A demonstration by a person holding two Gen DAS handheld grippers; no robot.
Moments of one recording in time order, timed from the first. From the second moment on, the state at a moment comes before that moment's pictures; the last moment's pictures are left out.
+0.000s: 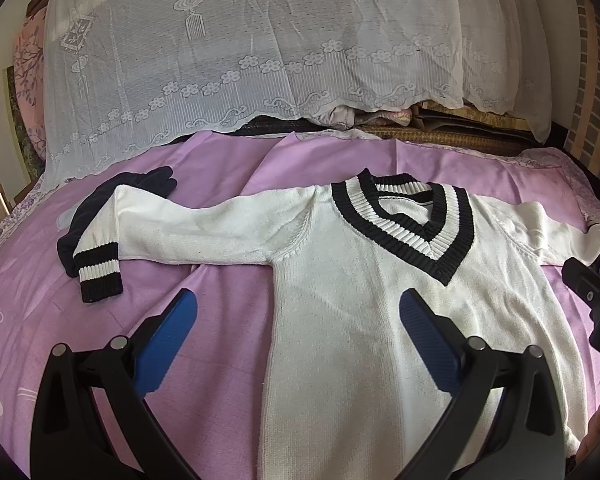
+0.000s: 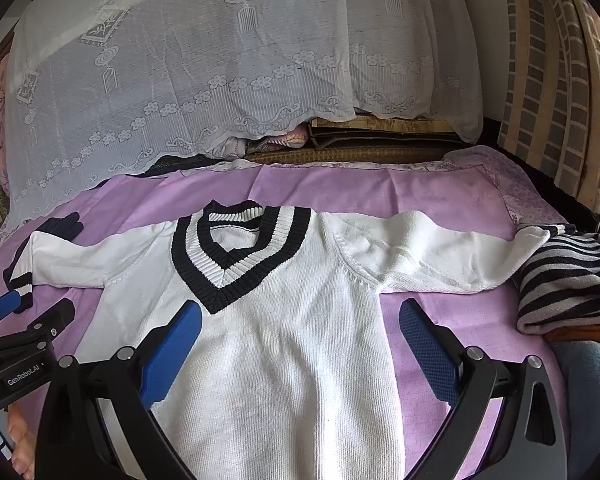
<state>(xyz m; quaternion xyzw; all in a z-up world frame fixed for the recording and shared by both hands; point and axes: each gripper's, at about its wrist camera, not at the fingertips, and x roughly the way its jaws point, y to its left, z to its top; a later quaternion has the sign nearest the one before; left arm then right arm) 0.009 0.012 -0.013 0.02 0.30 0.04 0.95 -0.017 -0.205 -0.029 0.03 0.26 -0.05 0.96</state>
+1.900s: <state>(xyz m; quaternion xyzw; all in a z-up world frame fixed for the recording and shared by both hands) 0.117 -0.265 -0.049 0.08 0.40 -0.27 0.87 0.062 -0.490 0.026 0.24 0.23 -0.12 0.94</state>
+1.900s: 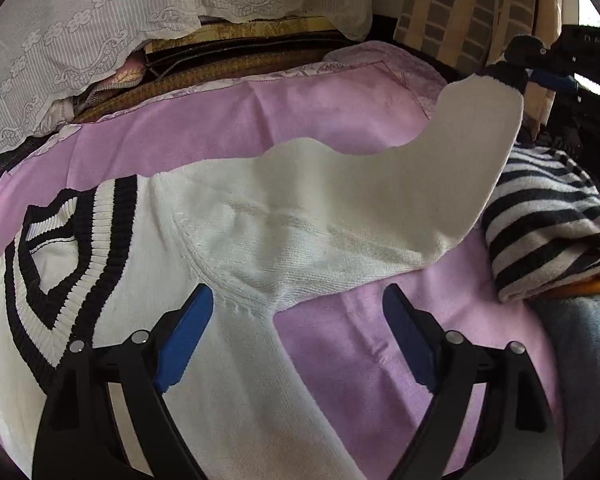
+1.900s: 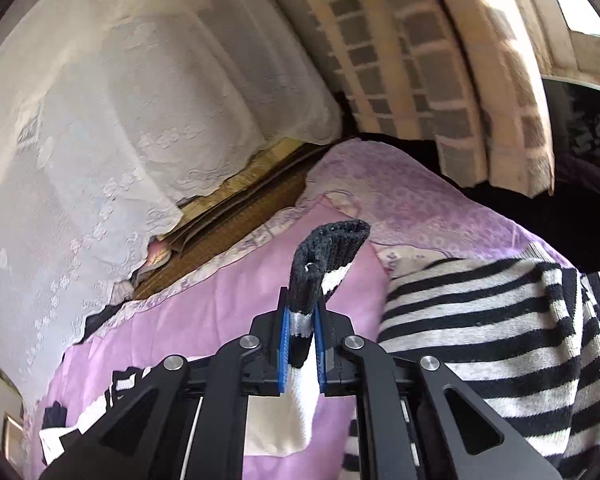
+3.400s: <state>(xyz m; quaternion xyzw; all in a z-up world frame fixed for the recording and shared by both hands) 0.165 0.075 -0.059 -0.11 0.39 -0.03 0.91 0.146 -0.151 -0.020 0.06 0.28 0.13 0.95</state>
